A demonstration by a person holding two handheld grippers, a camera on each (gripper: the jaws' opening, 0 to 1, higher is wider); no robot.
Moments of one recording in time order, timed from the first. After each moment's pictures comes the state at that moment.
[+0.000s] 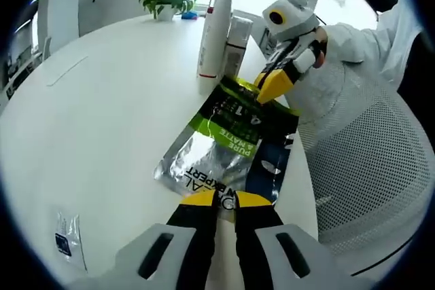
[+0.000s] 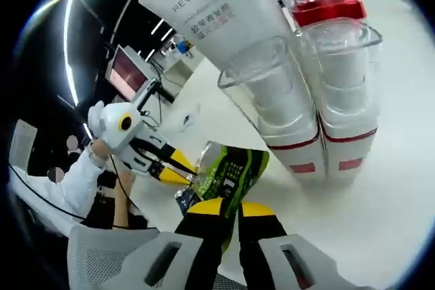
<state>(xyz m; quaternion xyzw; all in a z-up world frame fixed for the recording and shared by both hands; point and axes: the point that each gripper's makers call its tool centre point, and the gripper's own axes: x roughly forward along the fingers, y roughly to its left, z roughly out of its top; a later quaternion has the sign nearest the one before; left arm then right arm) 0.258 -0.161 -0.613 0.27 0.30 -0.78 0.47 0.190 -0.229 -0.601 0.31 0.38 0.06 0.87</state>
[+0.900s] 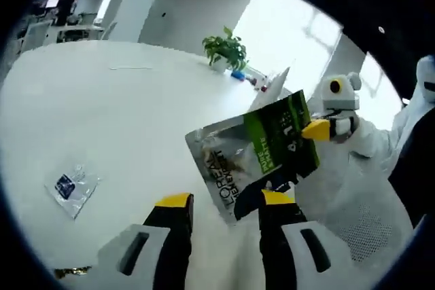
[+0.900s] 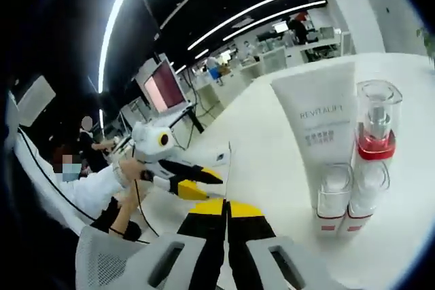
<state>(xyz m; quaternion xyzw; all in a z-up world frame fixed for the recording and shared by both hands) 0.304 -0.159 -0.559 -0.06 0.34 -0.70 0.62 0.212 -0.222 -0.497 0.22 0.23 0.08 0.95</state>
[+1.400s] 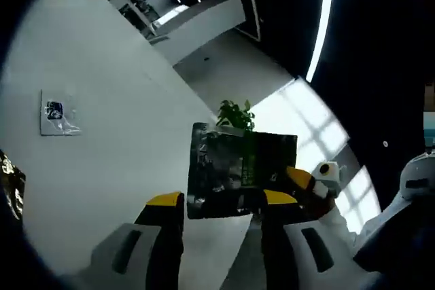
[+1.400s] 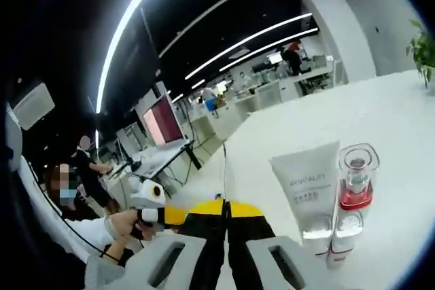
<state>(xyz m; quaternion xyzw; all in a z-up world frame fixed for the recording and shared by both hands) 0.277 -0.169 -0.523 -0.34 0.38 -0.62 0.60 0.231 -0.240 -0.438 0.22 0.13 0.06 0.97</state>
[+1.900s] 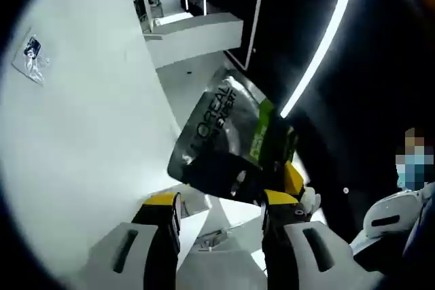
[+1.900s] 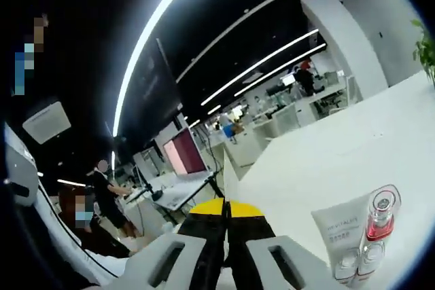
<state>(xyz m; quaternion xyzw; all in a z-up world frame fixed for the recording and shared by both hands) 0.261 -0.187 -0.448 -0.53 0.32 -0.62 0.48 0.241 -0.221 -0.386 0.26 0.05 0.09 0.96</state>
